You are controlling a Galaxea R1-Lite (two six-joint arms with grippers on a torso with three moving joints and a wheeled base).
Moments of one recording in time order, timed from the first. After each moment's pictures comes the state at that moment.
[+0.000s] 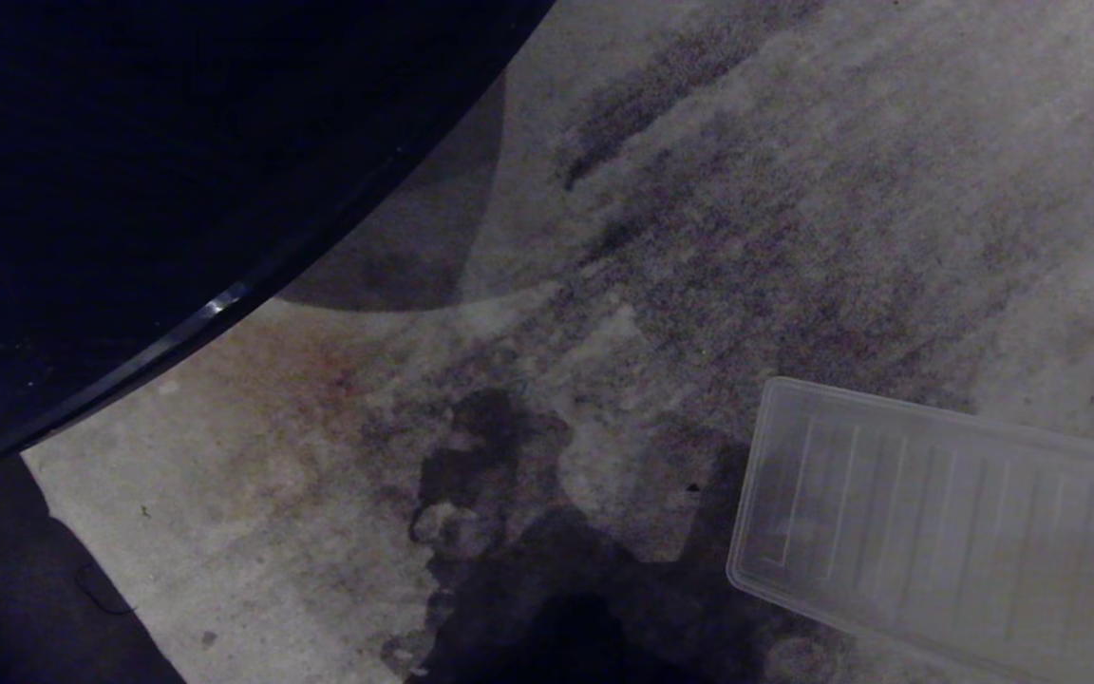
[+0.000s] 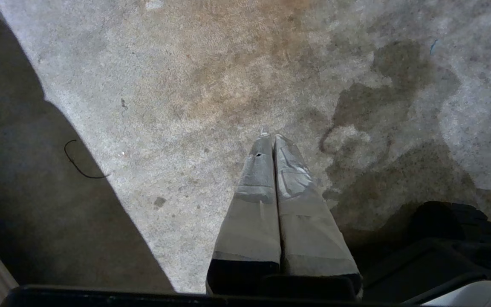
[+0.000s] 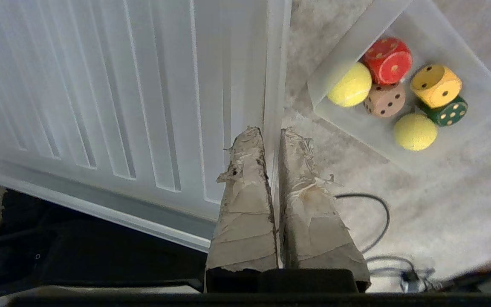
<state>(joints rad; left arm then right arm) -0.01 0.00 0.00 0.00 0.05 -0.07 0.02 0.69 -0.22 -0.07 -0.14 0.19</state>
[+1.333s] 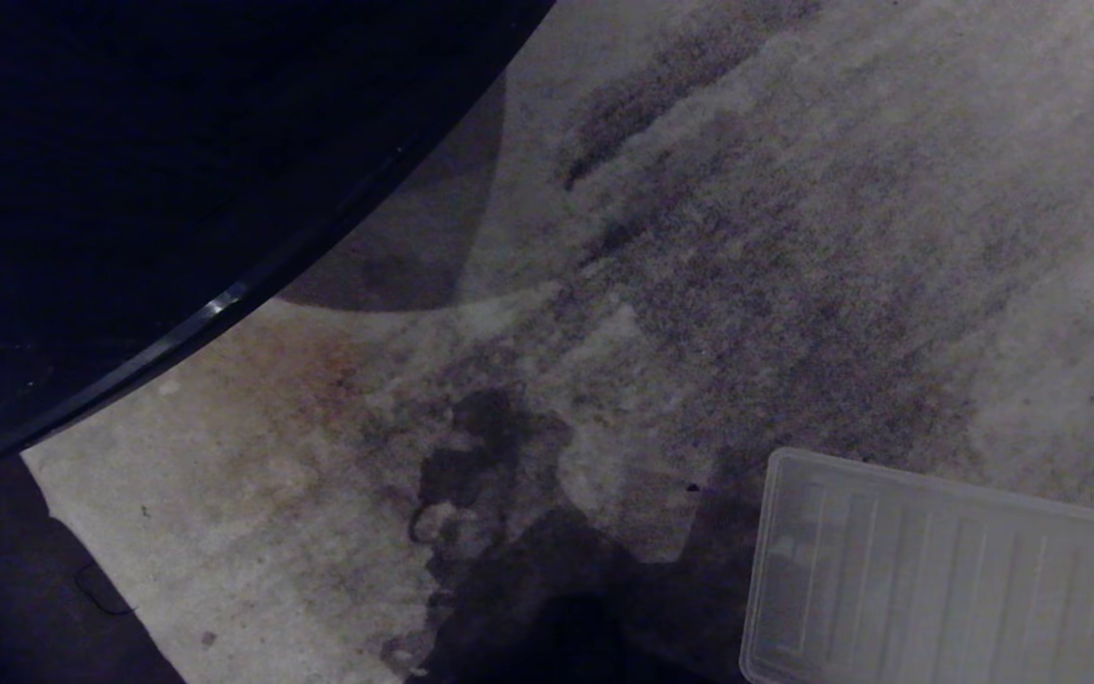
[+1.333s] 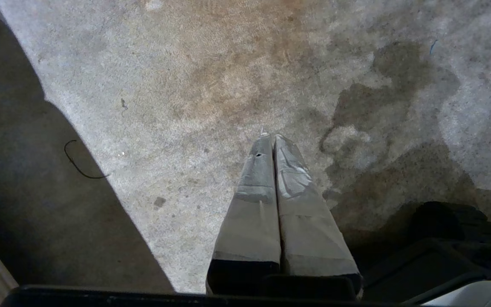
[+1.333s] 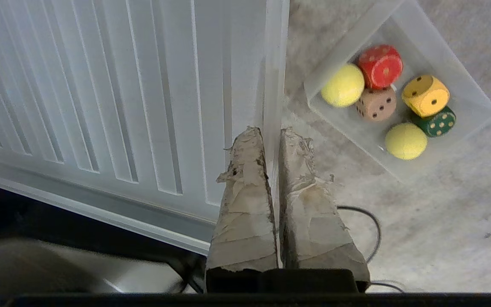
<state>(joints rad) -0.01 0.00 0.00 0.00 0.05 -0.07 0.00 0.31 -0.12 0.10 -0.10 0.10</state>
